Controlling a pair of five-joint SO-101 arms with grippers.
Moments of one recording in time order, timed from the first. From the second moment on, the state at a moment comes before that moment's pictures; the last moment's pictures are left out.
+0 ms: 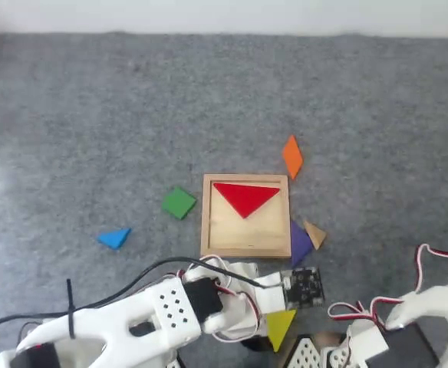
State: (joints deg) left arm 58.5 -41.8 68.7 55.9 -12.2; right arm 60.8 -19.7 42.5 58.4 15.5
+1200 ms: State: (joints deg) left arm 64.3 -16.0 55.4 59.8 -12.2; right arm 69.5 -1.8 13.2 64.2 11.5
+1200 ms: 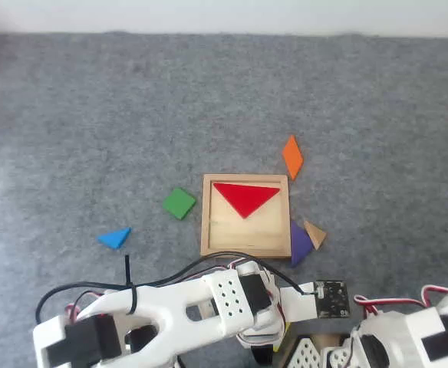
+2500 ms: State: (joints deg) left arm 64.3 5.6 37.8 67.8 -9.2; right arm 73.3 -1.7 7.7 65.1 11.9
